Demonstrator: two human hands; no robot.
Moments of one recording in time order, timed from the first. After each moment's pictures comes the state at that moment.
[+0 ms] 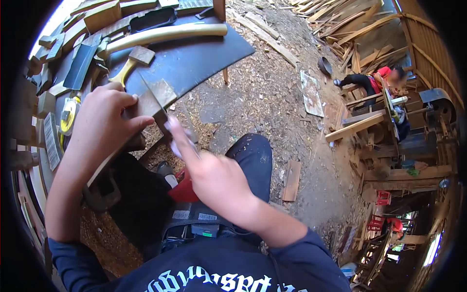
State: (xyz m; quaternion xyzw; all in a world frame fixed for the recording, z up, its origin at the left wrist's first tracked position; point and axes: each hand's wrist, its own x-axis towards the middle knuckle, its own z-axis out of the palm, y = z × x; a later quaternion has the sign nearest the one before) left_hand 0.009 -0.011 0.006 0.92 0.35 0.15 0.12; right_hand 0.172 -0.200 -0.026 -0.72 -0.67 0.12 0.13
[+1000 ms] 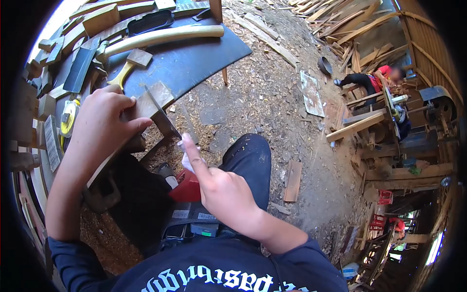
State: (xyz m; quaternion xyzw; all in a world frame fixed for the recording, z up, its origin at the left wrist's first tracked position) left_hand 0.010 -0.015 0.008 0.92 0.34 0.16 0.11; right_hand 0.173 -0.233 -0.027 -0.74 -0.64 0.15 0.15
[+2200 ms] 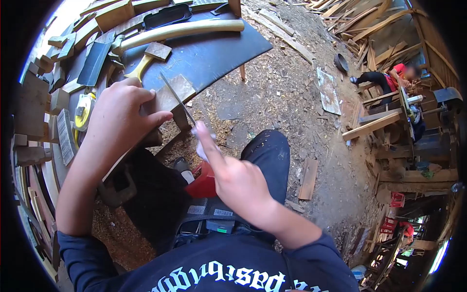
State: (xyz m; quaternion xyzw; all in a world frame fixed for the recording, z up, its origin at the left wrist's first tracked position) left_hand 0.009 -0.015 0.008 0.93 0.33 0.15 0.08; right_hand 0.171 -0.220 -0.038 -0.73 -0.66 0.11 0.15
